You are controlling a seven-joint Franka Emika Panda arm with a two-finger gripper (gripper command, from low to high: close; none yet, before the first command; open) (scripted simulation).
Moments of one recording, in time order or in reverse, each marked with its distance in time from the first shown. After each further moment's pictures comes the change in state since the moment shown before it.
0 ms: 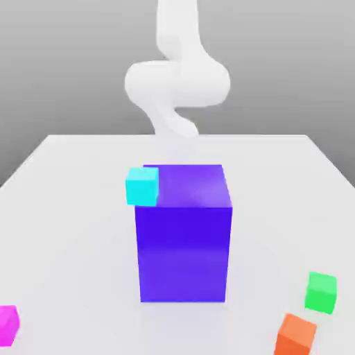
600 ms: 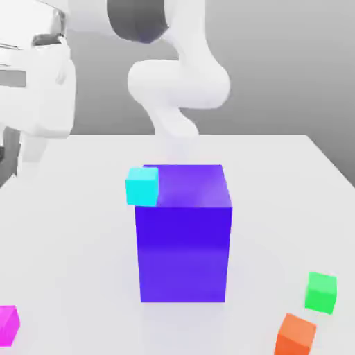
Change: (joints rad) arm -0.306 0.659 -0.035 0.042 -0.084 0.174 0.564
